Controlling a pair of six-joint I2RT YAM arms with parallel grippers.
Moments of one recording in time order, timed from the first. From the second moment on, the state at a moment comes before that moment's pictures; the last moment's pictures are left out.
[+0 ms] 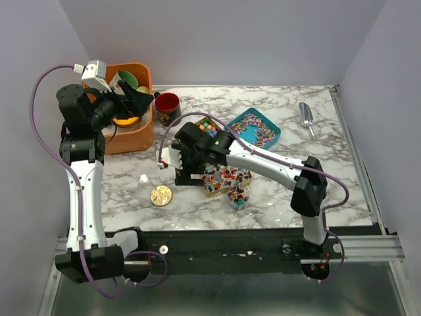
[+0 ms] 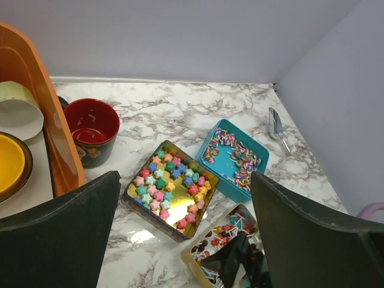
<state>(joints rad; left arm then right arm) 0.16 1.12 1.37 -0.36 0.63 -0.39 1.06 1.93 1.80 -0.82 -0.20 -0.68</state>
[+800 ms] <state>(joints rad) 0.19 1.07 1.28 -0.47 0.60 -0.29 1.13 2.30 1.97 -0.68 -0.46 -0.94</state>
